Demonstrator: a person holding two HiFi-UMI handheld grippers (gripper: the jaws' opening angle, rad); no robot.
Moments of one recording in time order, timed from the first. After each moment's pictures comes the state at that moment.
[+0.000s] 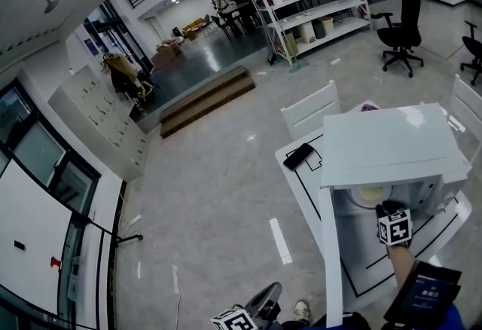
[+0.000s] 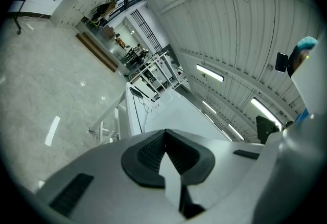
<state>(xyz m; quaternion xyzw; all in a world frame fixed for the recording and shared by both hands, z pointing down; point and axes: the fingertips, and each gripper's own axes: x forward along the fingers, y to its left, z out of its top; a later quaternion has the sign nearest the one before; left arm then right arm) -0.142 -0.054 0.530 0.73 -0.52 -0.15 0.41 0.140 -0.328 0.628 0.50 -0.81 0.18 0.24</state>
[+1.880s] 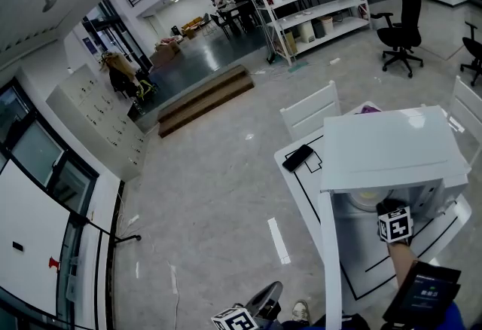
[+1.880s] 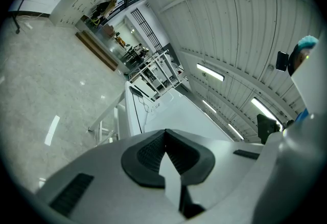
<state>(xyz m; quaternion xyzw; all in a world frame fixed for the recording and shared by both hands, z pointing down) -0.143 -0.071 0.533 0.73 -0.52 -0.15 0.42 0.143 -0.346 0.629 0.50 -0.81 0.18 0.26</state>
